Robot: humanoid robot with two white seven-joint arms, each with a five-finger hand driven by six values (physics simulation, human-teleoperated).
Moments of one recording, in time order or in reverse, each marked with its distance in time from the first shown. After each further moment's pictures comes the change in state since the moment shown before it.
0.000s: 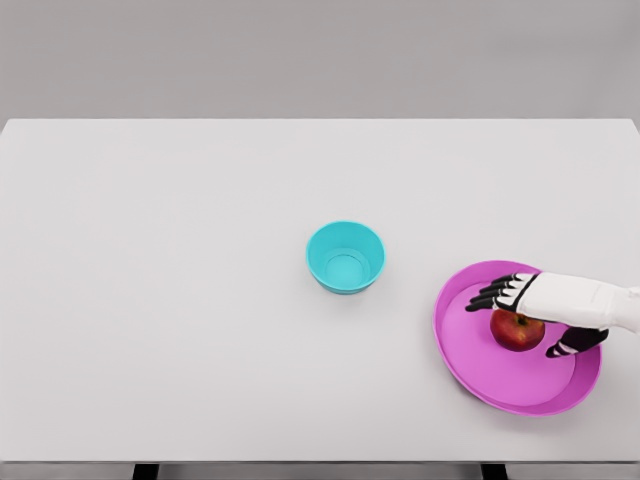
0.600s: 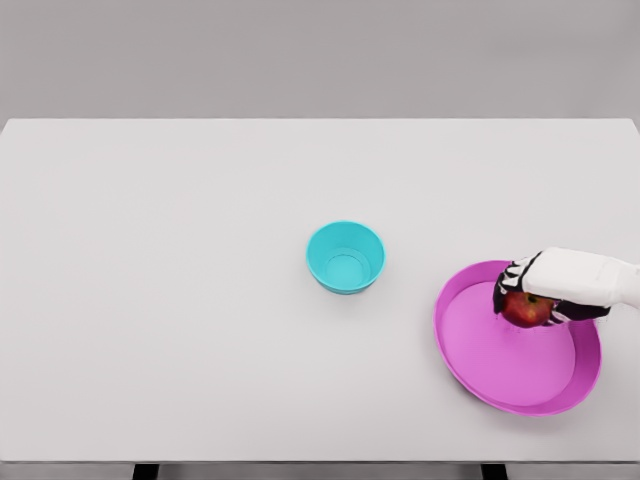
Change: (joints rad) left arm 0.000 0.000 0.000 0.000 0.000 0.000 0.000; right arm -0.075 -0.003 -0.009 -0.006 0.039 0.001 0.000
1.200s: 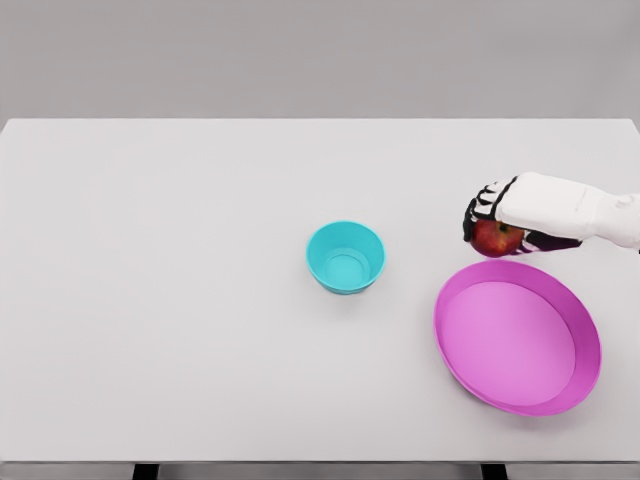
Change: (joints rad) left arm 0.000 0.000 0.000 0.000 0.000 0.000 0.000; right arm -0.216 0.140 0.007 0.008 0.035 0.000 0.000
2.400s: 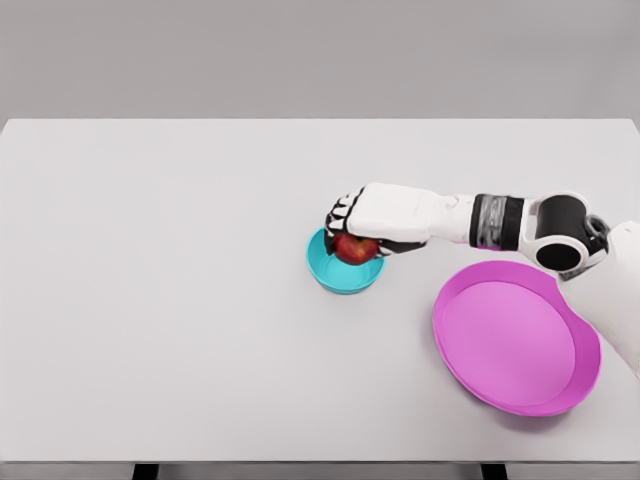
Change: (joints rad) left arm 0.000 0.000 0.000 0.001 0.000 0.000 0.000; right arm -0.201 0.380 0.259 0.111 0.179 0.000 0.000
